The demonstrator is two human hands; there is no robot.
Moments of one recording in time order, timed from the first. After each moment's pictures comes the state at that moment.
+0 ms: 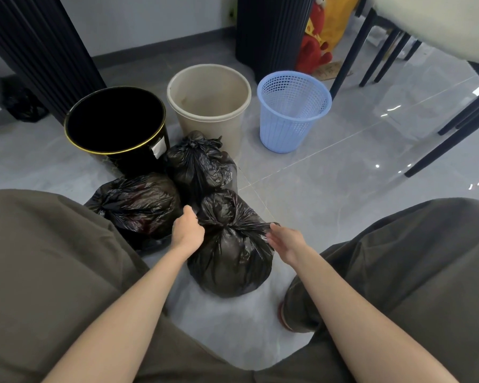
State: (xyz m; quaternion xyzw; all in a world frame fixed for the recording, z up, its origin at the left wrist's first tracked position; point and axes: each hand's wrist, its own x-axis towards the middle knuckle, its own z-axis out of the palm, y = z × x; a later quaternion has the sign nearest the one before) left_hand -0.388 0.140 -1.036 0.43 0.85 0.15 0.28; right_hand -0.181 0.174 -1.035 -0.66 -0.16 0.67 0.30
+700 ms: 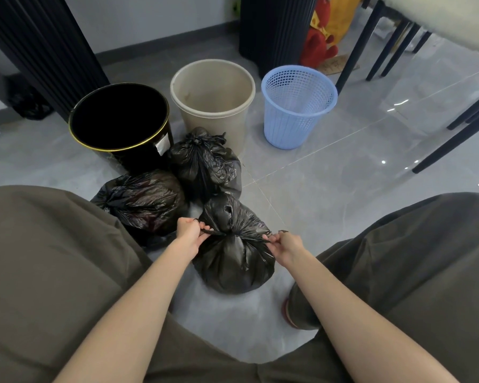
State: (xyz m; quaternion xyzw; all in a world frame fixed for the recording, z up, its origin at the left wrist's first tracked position) left_hand -0.386 0.144 -1.049 0.00 0.69 0.48 0.54; right_hand -0.199 0.165 -1.048 -0.64 -0.01 0.66 0.39
